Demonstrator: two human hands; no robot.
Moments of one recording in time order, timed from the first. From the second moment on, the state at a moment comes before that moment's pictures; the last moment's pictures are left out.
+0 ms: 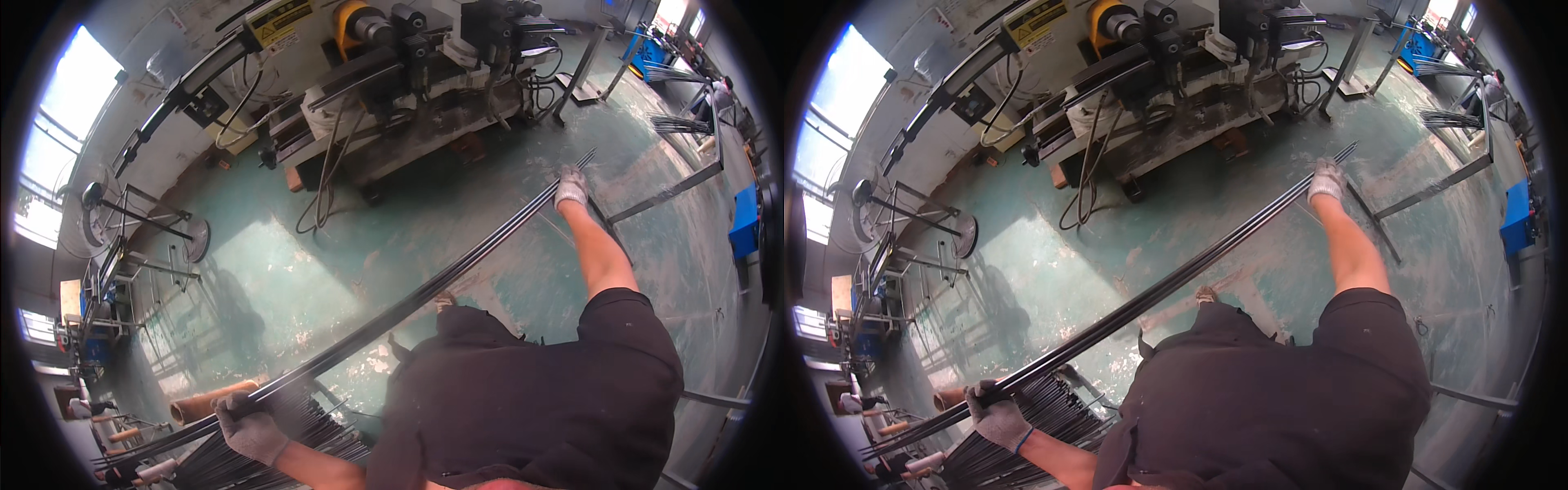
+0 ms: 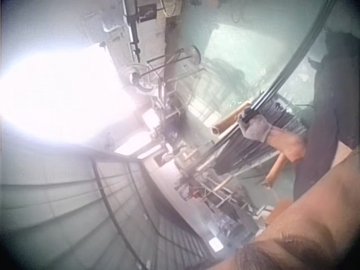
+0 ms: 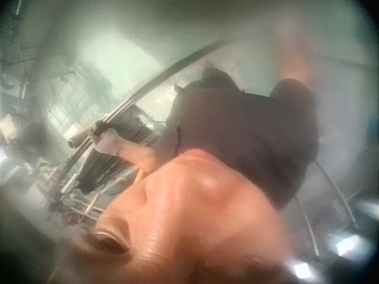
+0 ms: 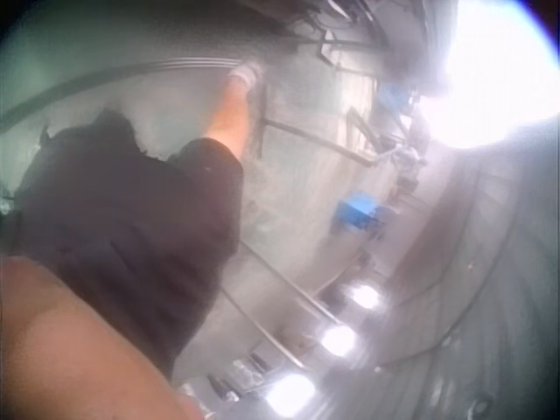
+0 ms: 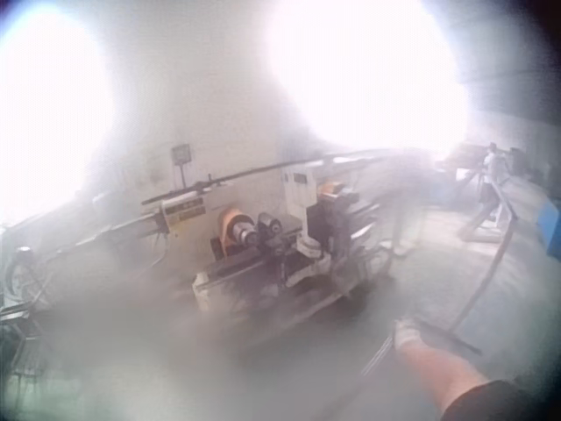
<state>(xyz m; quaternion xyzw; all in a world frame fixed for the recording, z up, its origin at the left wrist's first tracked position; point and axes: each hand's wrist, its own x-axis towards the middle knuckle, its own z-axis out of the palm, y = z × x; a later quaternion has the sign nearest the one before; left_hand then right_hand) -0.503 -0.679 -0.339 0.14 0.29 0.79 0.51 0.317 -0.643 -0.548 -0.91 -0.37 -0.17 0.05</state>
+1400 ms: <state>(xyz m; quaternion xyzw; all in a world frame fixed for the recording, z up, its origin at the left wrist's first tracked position) -0.359 -0.068 -0.427 0.24 0.25 0.68 0.65 0.385 -0.155 -0.391 -0.42 0.06 0.37 0.82</state>
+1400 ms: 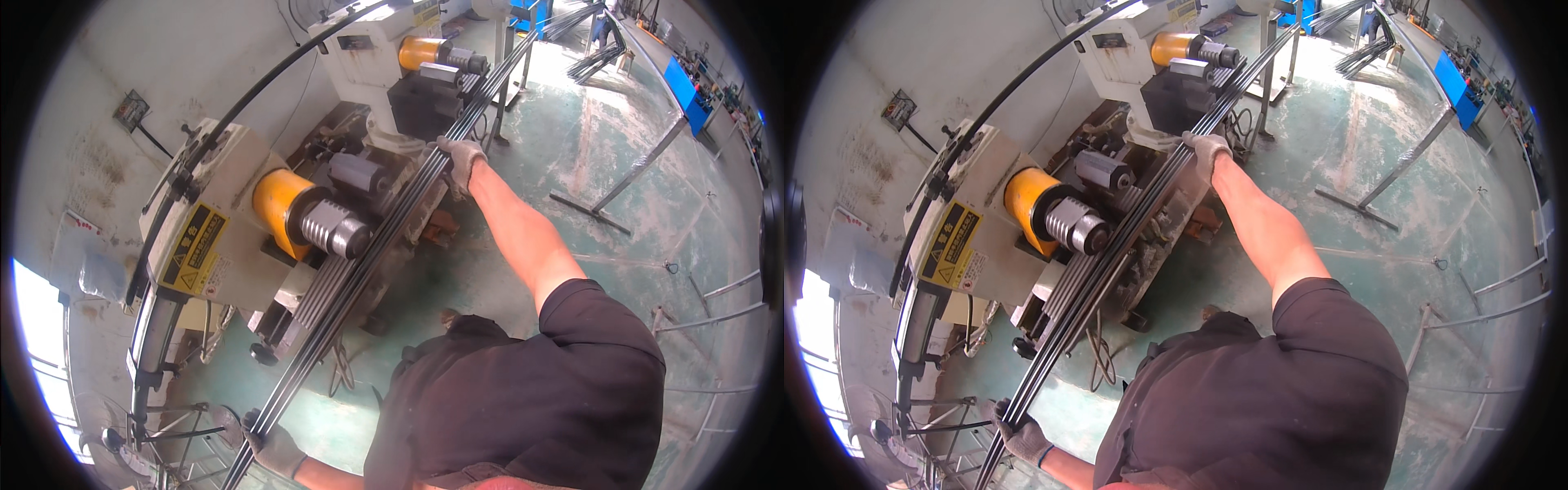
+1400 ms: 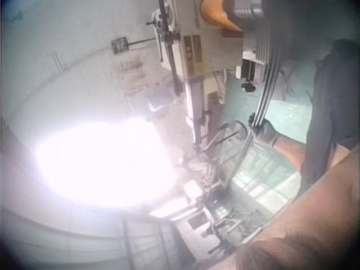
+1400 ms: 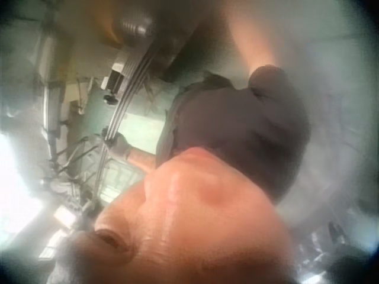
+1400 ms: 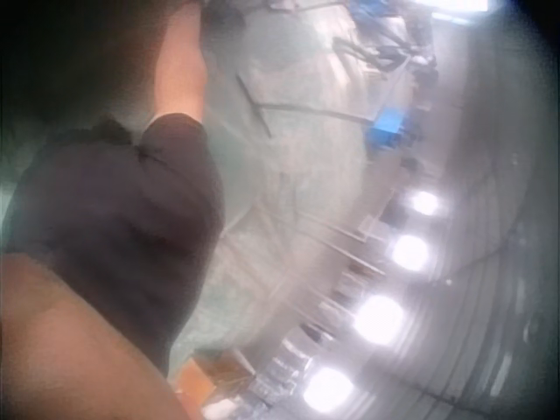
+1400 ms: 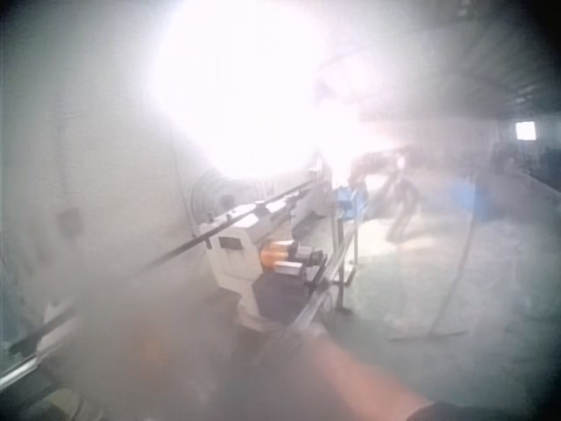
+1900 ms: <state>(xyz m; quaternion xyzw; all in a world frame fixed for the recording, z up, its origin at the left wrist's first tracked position) -0.308 -0.019 -0.527 0.63 0.53 0.49 0.29 0.492 -0.086 -0.418 -0.45 0.03 0.37 0.81</state>
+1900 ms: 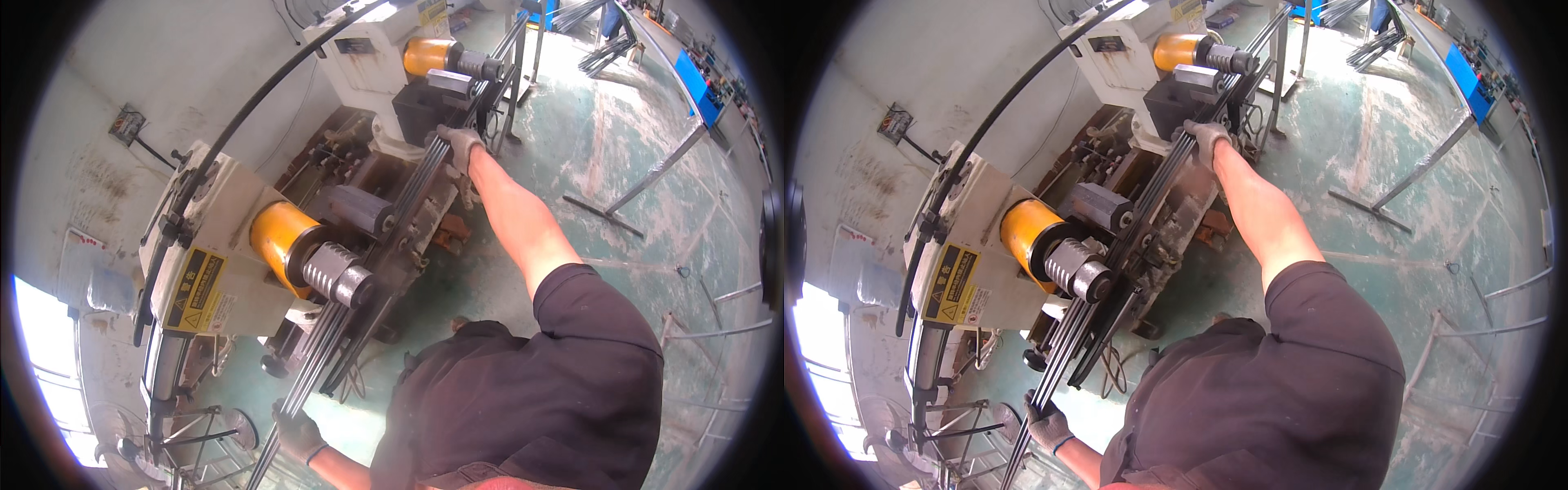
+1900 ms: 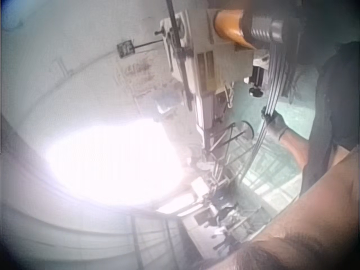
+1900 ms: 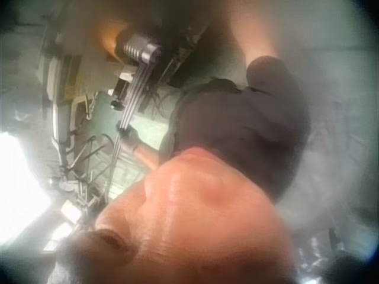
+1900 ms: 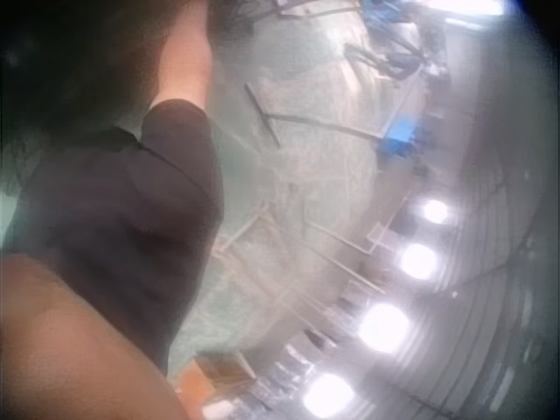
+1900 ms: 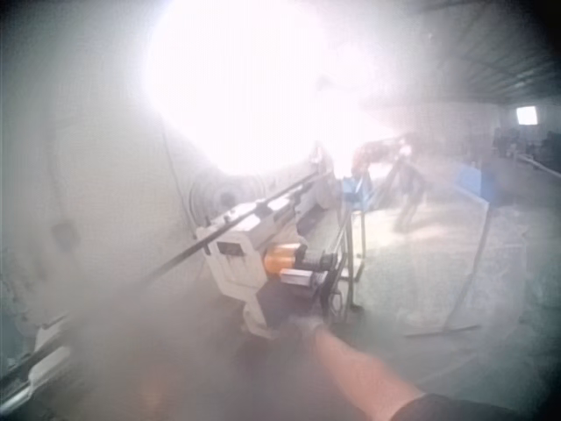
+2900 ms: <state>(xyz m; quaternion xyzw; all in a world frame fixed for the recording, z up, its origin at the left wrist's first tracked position) -0.253 -0.009 -0.469 0.19 0.47 0.64 0.57 0.492 -0.100 -0.396 -0.51 0.06 0.36 0.78</state>
